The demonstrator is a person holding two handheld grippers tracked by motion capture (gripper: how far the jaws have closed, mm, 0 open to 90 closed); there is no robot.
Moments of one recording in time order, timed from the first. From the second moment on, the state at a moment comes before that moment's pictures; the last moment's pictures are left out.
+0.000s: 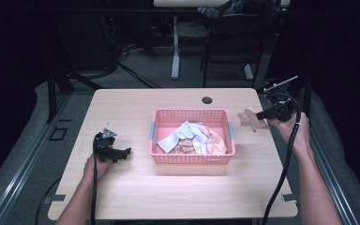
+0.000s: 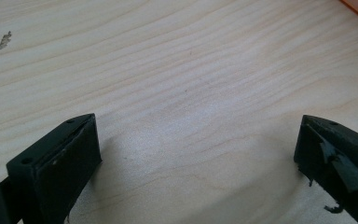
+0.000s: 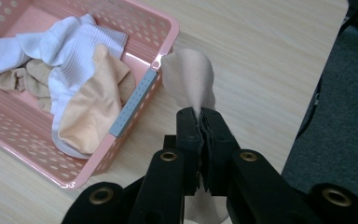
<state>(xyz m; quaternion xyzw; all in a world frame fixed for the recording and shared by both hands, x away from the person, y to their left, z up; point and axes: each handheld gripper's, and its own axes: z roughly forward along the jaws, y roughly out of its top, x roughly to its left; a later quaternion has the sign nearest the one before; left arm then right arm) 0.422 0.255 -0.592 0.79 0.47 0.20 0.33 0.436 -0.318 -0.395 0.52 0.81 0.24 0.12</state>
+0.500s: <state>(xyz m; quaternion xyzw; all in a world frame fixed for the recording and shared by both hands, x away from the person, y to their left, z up) 0.423 0.255 -0.592 0.79 0.47 0.20 0.33 0.449 -0.329 -0.490 0.56 0.81 0.17 0.07</state>
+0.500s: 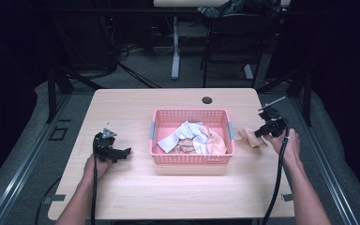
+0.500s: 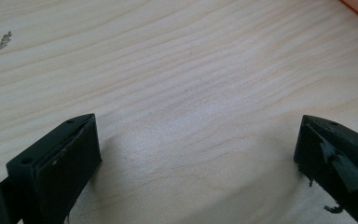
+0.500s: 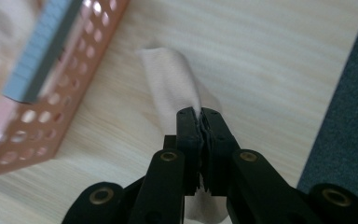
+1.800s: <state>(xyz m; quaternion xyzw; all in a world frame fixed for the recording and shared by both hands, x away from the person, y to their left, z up) 0.423 0.255 -0.592 0.79 0.47 0.20 0.33 0.431 -0.312 -0.445 0.51 0.82 0.22 0.11</state>
